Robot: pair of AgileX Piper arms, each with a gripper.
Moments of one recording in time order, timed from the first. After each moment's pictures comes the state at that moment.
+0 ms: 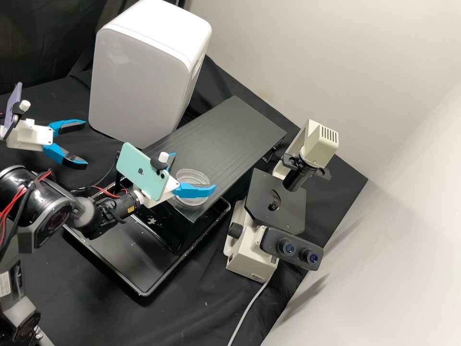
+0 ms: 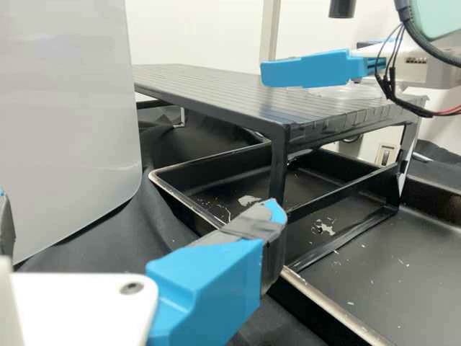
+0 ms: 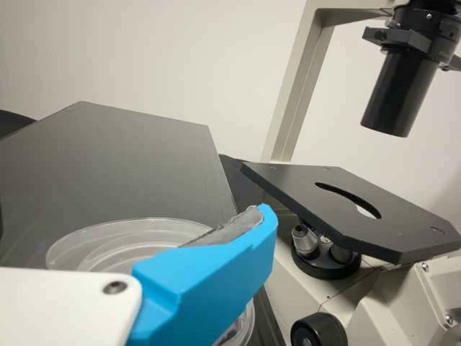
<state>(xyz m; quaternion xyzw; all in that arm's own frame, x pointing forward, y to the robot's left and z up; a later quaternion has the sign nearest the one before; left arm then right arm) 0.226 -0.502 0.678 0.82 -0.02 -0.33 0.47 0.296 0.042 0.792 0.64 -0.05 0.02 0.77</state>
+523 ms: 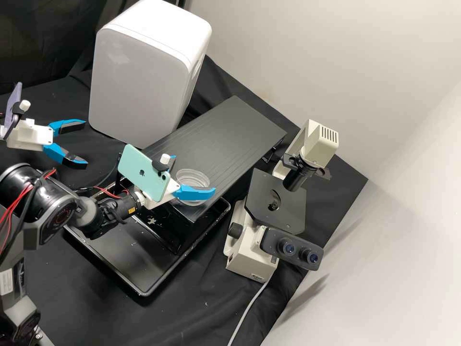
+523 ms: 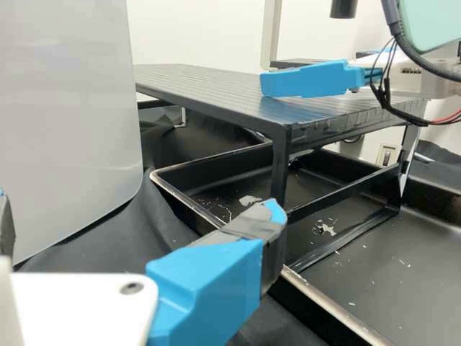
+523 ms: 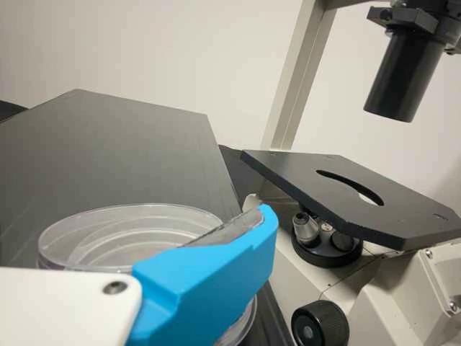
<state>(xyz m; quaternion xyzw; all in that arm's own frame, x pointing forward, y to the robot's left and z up) 0.226 -0.502 0.678 0.82 -0.02 -0.33 0.47 0.300 0.037 0.789 0.64 -0.05 0.01 0.76</state>
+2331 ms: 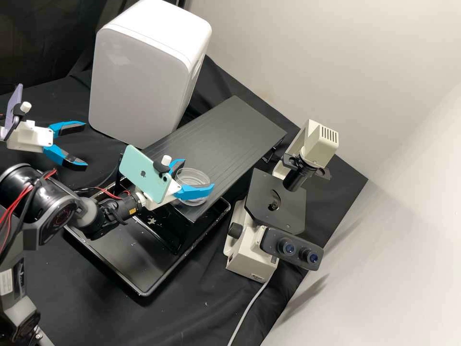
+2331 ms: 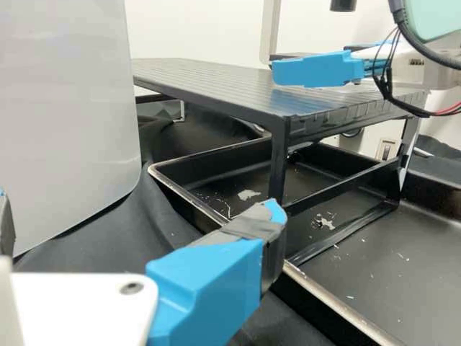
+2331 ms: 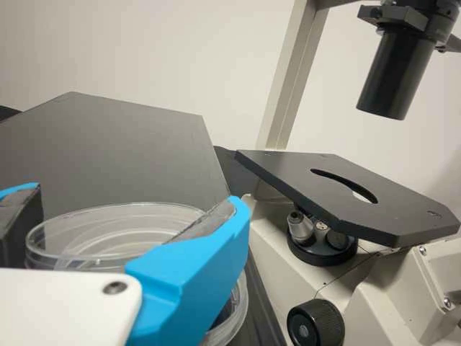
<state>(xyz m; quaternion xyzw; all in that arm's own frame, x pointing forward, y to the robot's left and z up) 0.226 -0.500 0.676 0.82 -0.01 -0.33 0.47 0.300 0.036 0.791 0.64 -0.06 0.01 0.76</state>
